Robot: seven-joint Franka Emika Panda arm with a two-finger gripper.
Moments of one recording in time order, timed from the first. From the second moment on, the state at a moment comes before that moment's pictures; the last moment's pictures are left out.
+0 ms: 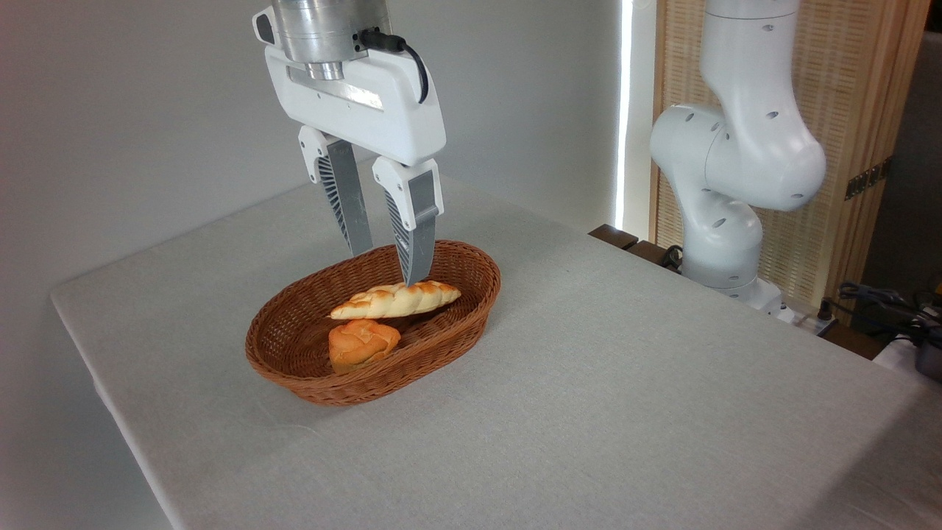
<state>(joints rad) -0.07 -0.03 0.03 -1.64 -0.02 1.61 0.68</state>
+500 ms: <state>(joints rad) -0.06 -0.03 0.03 -1.64 -0.02 1.61 0.70</state>
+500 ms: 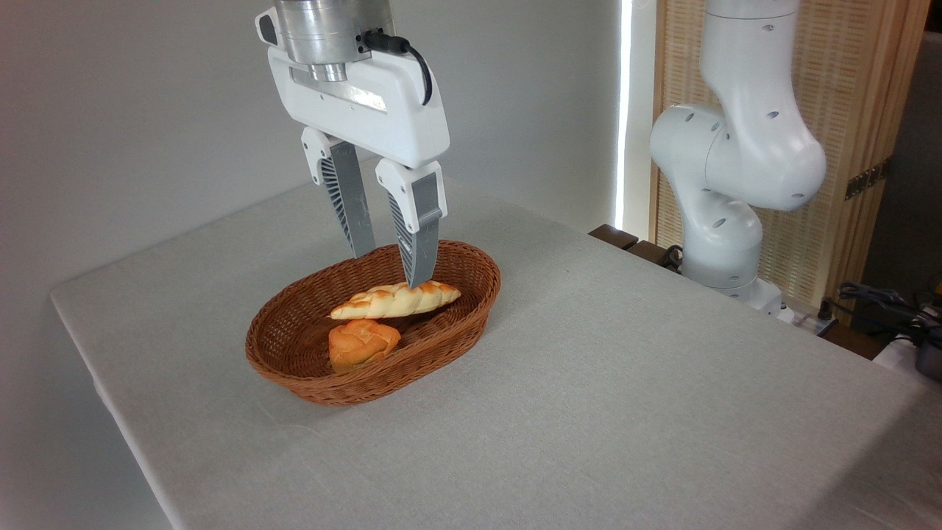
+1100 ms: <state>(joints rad) -0.07 -0.04 0.02 -1.66 -0.03 1.59 0.70</state>
